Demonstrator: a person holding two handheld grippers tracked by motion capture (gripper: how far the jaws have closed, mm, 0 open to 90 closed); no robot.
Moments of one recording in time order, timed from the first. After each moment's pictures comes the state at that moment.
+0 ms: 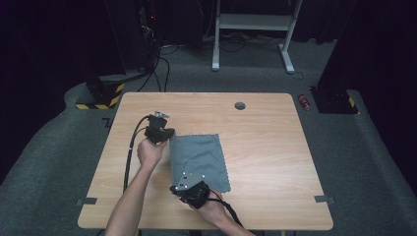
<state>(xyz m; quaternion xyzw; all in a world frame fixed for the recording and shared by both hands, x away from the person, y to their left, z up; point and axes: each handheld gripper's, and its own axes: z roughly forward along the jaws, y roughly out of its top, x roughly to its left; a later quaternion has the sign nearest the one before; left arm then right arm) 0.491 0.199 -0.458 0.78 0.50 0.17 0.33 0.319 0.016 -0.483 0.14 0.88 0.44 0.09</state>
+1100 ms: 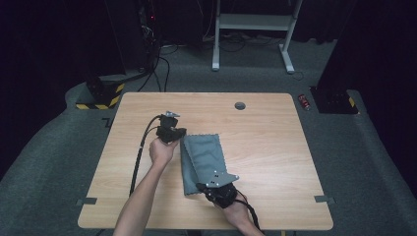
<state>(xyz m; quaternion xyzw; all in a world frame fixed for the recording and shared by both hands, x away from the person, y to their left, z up) 0.500 0.169 -0.461 0.78 0.49 0.15 0.36 0.324 -0.060 -0.492 0.22 0.86 0.45 0.10</state>
